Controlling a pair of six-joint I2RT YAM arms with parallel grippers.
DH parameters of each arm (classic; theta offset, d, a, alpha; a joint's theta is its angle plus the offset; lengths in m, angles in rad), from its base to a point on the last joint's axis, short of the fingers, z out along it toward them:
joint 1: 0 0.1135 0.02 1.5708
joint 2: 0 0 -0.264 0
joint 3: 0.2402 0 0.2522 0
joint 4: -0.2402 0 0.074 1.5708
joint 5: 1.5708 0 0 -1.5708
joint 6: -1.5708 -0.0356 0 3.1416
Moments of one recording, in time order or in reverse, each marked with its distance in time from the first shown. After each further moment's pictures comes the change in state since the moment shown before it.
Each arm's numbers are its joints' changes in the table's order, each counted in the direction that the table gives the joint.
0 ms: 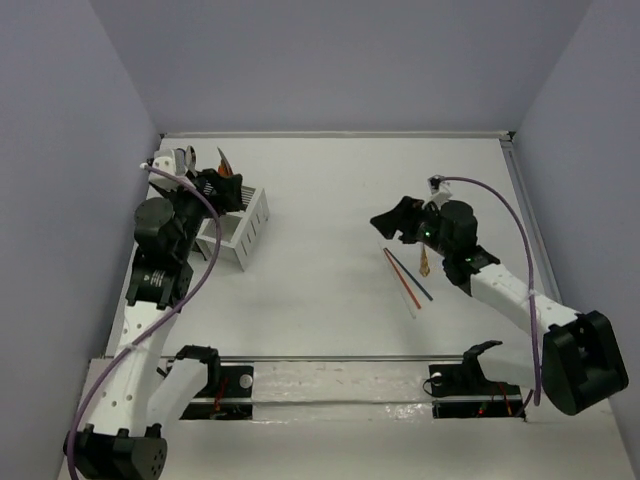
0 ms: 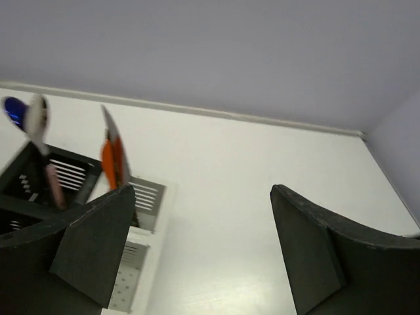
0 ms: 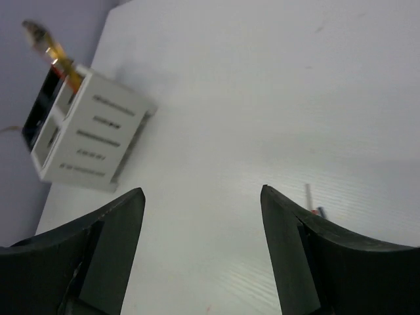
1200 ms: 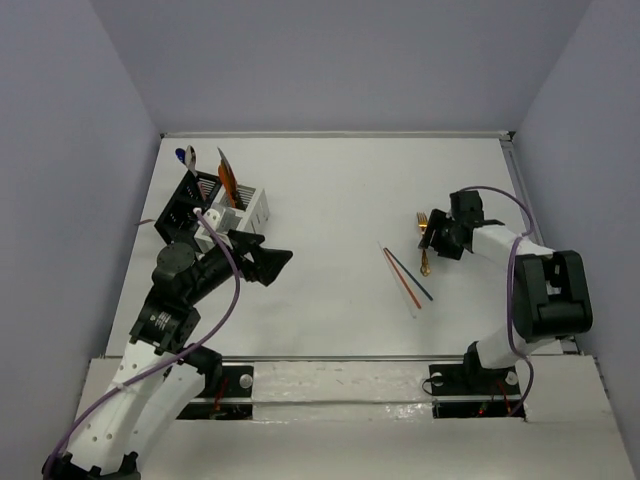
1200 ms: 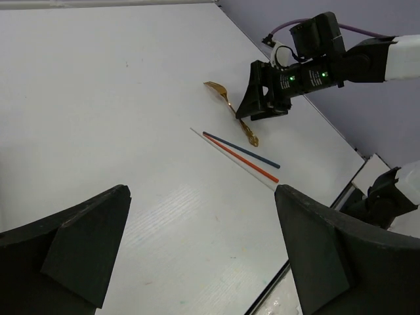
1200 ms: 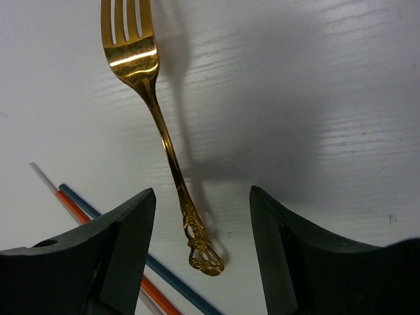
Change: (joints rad) left arm -0.261 0.306 -0.271 -0.129 0.401 0.036; right arm -0.329 -0.347 0.195 -0.586 0.183 0.180
